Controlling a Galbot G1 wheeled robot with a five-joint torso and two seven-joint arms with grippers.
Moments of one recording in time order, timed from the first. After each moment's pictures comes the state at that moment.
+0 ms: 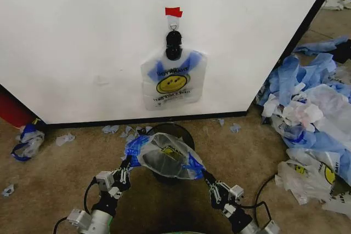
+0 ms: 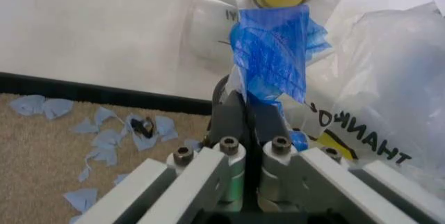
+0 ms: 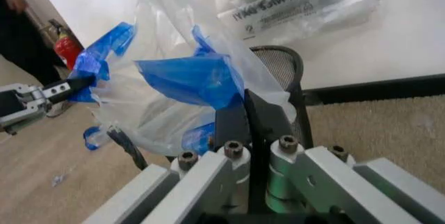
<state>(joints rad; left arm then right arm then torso) 1.76 -1.01 -0.36 -2.14 -0.62 -0.31 -0.11 -1.57 0.79 -0.04 1.99 0.63 0.56 0.04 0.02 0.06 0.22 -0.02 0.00</state>
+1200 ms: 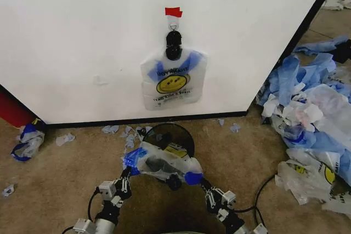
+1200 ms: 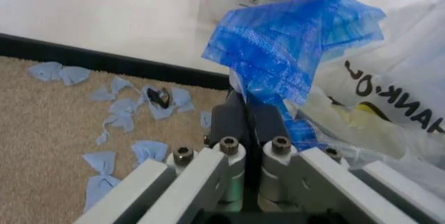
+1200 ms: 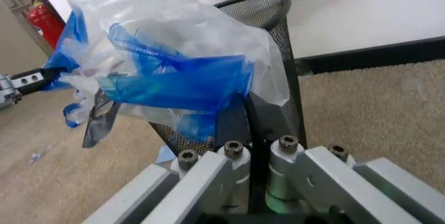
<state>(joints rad) 1.74 -1.05 -0.32 -2.00 -0.59 -0.37 -0.09 -1.49 0.87 -0.11 1.82 0.59 0.58 0.04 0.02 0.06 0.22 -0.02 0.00</state>
